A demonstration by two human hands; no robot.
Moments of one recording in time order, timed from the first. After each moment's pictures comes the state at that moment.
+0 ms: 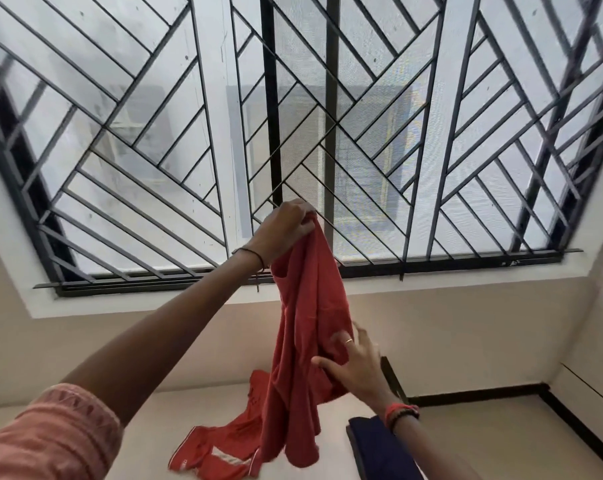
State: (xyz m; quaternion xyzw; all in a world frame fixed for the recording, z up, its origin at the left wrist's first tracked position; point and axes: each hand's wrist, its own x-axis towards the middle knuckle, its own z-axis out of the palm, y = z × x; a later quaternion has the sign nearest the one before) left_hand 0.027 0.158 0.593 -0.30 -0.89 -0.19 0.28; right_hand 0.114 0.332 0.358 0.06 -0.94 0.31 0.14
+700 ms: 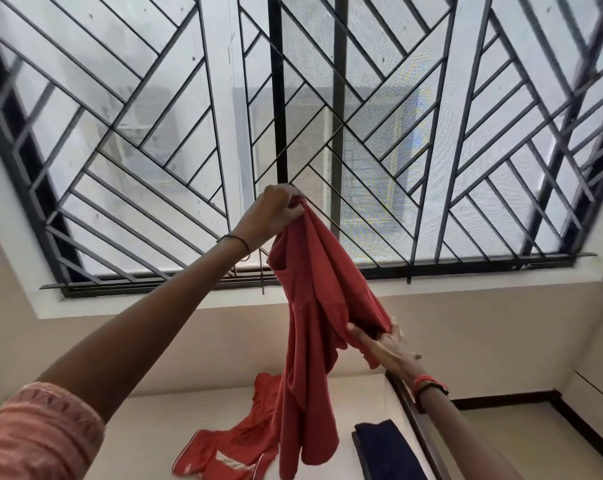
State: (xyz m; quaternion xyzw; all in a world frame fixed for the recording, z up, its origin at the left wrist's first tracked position) left_hand 0.012 0.127 0.616 -0.28 -0.88 -0.21 0.32; right_hand 0.067 0.372 0.380 -0.09 -0.90 0.43 0.00
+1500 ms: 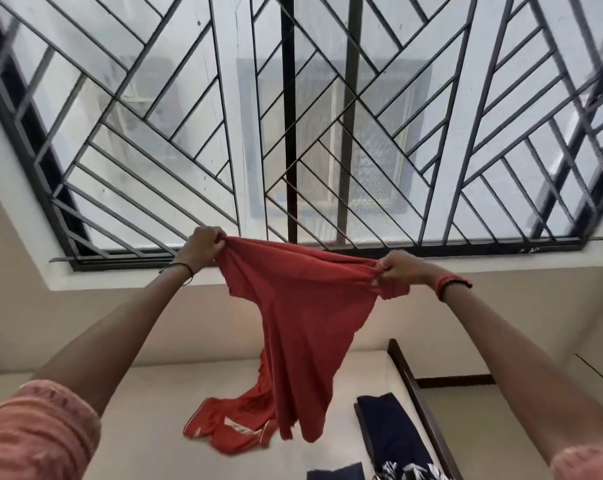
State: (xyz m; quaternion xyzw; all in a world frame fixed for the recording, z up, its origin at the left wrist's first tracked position) left_hand -0.020 -0.022 0.505 -0.06 -0.96 -0.19 0.20; right_hand 0.008 0.394 0.495 0.20 -0.96 0.21 -0.07
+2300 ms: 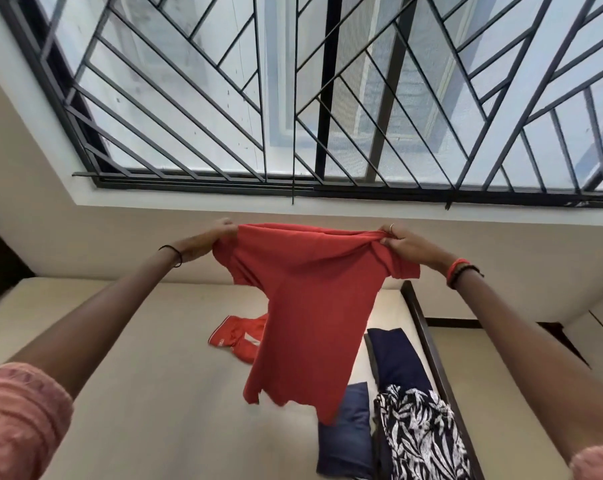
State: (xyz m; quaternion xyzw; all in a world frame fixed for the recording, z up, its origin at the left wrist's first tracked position) left_hand 0.050 -0.070 0.408 -0.03 -0.86 -0.50 -0.09; right_hand 0.029 0.330 0.424 0.18 -0.91 0.35 -0.11
